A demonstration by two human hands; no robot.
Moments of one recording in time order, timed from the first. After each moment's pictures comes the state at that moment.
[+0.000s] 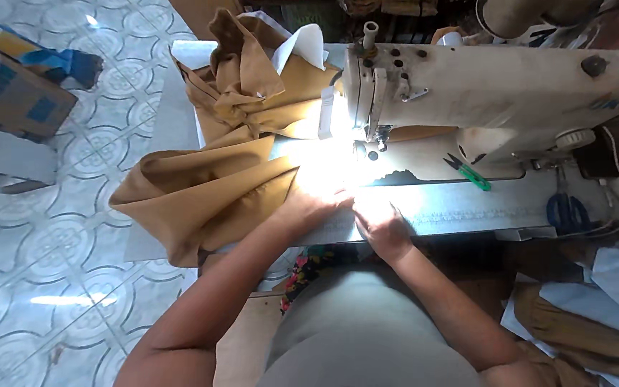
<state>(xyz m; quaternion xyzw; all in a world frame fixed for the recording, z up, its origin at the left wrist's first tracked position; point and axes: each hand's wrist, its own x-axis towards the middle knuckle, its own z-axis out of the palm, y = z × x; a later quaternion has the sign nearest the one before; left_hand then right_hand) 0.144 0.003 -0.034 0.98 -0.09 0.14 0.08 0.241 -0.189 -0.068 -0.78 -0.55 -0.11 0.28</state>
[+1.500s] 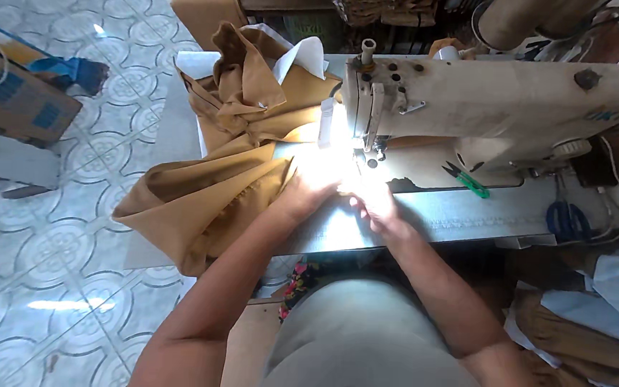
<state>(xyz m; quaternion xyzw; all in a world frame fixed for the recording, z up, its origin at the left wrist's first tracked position) 0.167 0.028 -0.034 0.96 -0.01 0.20 0.19 0.262 -0.137 -0.018 -0.71 -0.17 0.37 0.58</state>
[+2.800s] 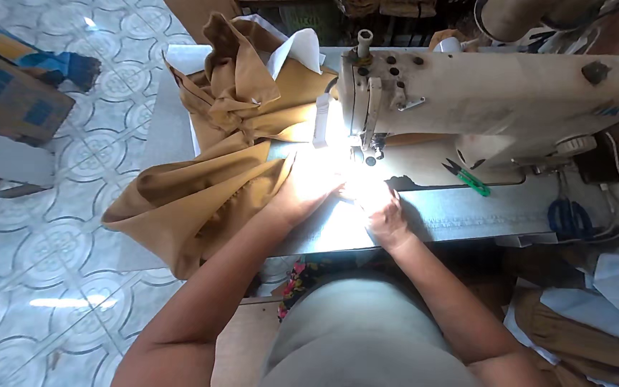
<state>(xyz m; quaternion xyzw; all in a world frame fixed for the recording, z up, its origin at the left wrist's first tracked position) 0.168 0.026 -0.029 0.98 -0.03 0.15 0.08 0.270 -0.166 -0.066 -0.79 -0.53 -0.12 0.28</state>
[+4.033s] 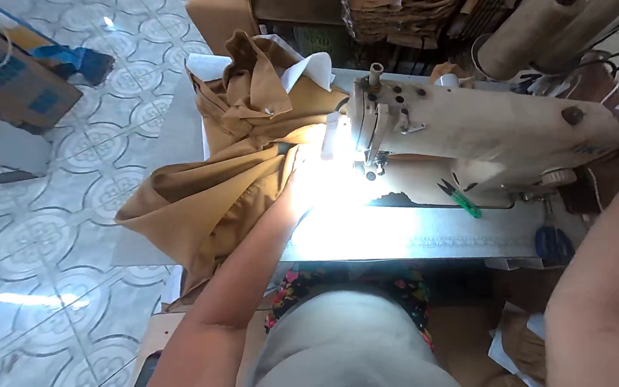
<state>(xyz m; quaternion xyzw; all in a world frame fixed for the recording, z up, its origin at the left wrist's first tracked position) 0.198 0.050 -0.066 0.98 0.12 0.15 0.08 0.688 -0.374 0.082 -0.93 -0.28 -0.17 0.14</state>
